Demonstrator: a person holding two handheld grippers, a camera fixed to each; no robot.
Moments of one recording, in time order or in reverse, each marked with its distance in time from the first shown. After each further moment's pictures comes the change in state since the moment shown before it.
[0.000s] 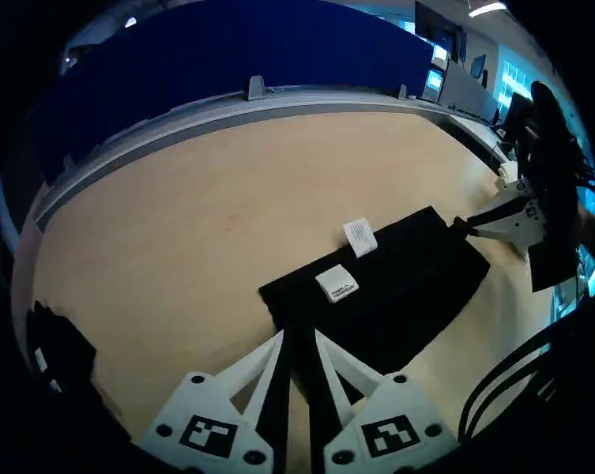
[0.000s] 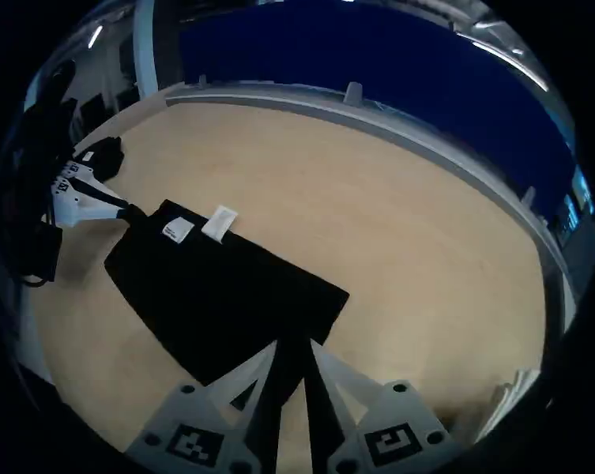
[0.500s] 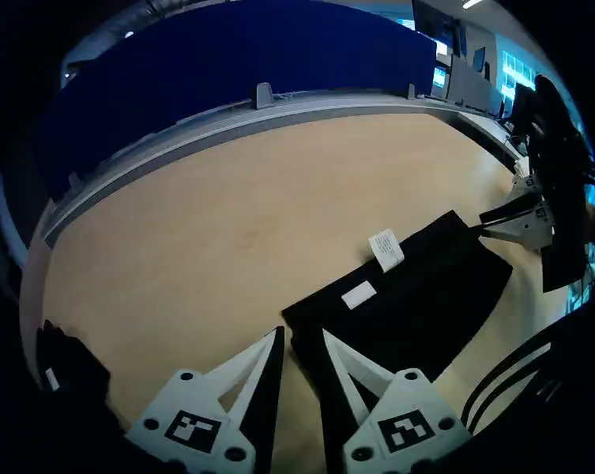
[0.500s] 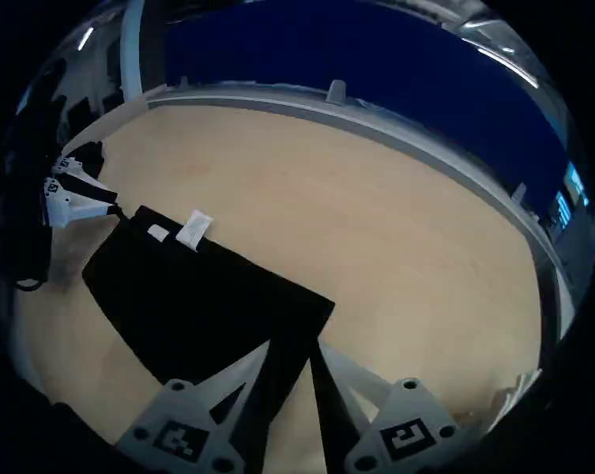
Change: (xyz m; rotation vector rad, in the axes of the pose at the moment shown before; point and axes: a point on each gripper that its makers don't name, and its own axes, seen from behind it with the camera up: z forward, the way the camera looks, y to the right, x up) left arm 0.015 -0.025 0.015 0.071 0.029 0.043; right arm 0.004 0.014 0.019 -0.071 0.016 0.031
